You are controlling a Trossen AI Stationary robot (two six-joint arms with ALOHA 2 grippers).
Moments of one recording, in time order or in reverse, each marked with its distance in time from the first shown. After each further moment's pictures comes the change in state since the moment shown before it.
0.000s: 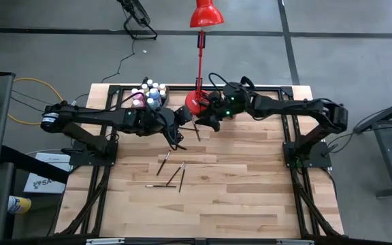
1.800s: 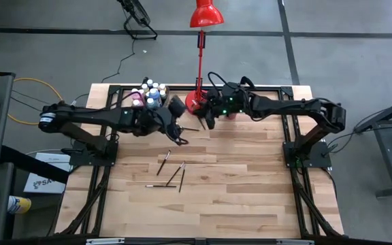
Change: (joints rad) left arm 0.000 -0.031 -0.001 -0.038 -0.146 -0.311; right arm 0.011 0.025 0.029 0.041 0.162 -0.059
